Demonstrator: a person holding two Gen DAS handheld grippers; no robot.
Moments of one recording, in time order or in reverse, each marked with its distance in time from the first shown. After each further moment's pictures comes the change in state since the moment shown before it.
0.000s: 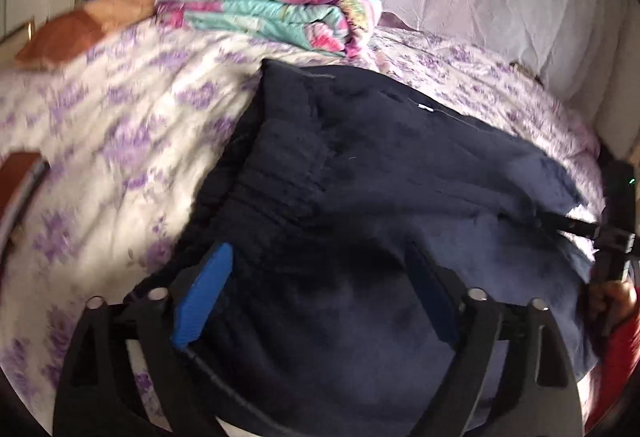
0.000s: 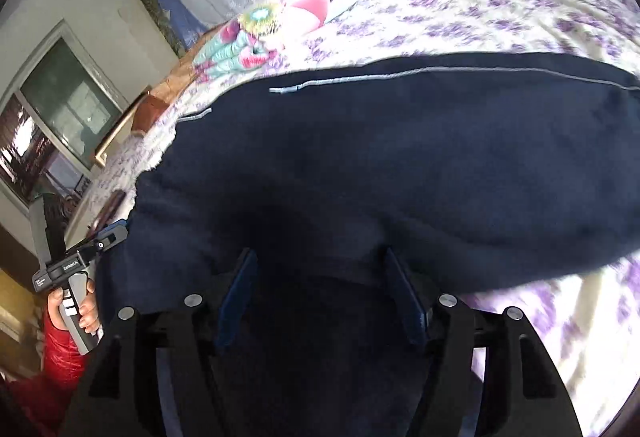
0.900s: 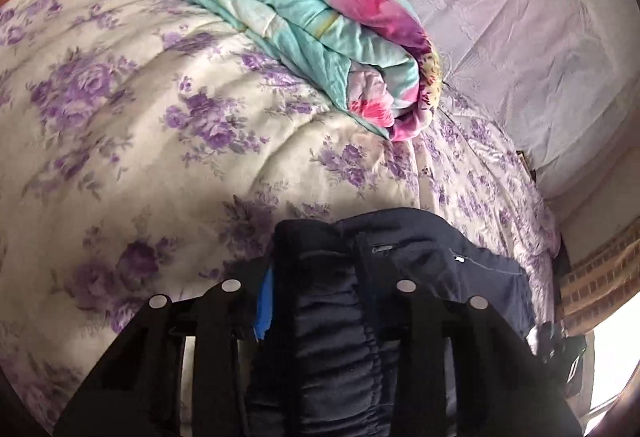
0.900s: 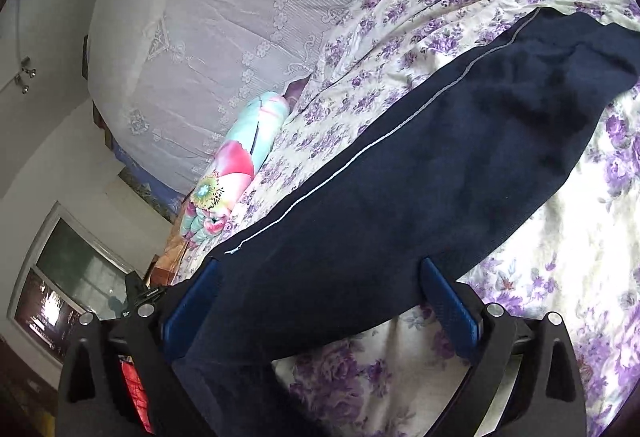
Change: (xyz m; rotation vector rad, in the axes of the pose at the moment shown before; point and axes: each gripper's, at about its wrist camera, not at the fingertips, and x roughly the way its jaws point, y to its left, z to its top) left arm 0.147 0.083 0.145 -0.270 0.088 -0.278; right arm -0.068 -0.117 -0.024 0.417 -0.424 0.073
